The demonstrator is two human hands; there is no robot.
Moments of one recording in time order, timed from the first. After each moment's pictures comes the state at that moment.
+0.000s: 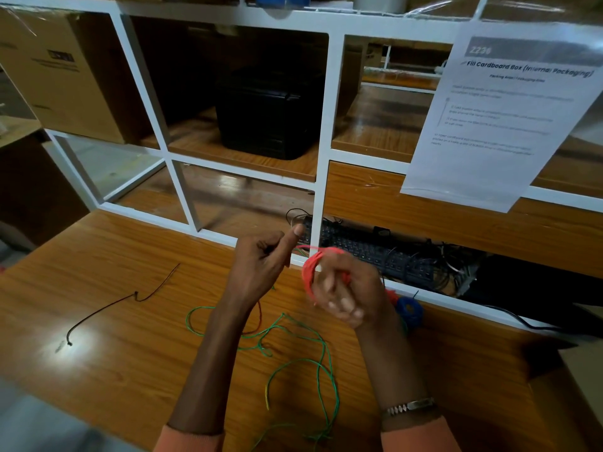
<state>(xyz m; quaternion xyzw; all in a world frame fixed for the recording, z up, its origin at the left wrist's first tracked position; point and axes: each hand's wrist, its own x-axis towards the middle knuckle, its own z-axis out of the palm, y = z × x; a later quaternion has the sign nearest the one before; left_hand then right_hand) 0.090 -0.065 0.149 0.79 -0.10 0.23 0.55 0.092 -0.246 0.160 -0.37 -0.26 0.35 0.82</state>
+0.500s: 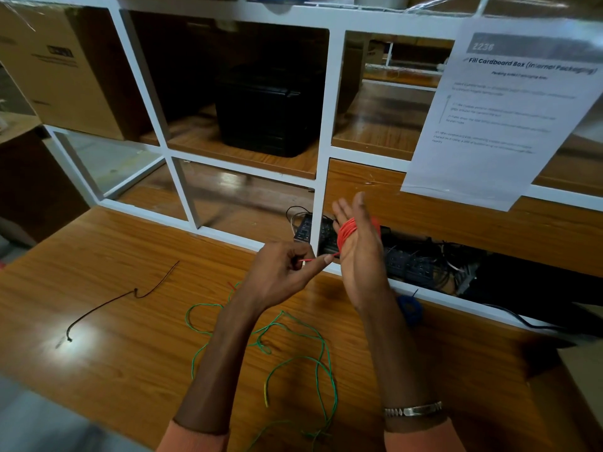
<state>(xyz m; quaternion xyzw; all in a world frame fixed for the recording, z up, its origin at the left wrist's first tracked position) 0.092 -0.081 0.140 0.87 -0.14 0.13 0.45 0.100 -0.232 0.194 -0.57 -0.06 0.02 0.82</state>
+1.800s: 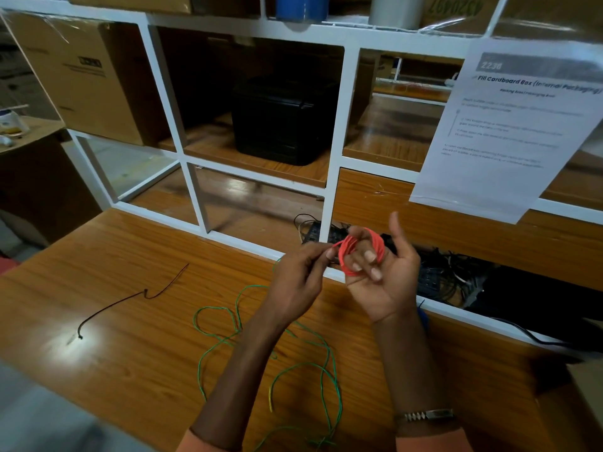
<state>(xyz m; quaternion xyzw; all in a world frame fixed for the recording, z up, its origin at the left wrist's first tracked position) 0.083 -0.102 0.130 0.83 -0.13 0.19 0.51 0.106 -0.261 0.170 -0.25 -0.13 0.24 0.93</state>
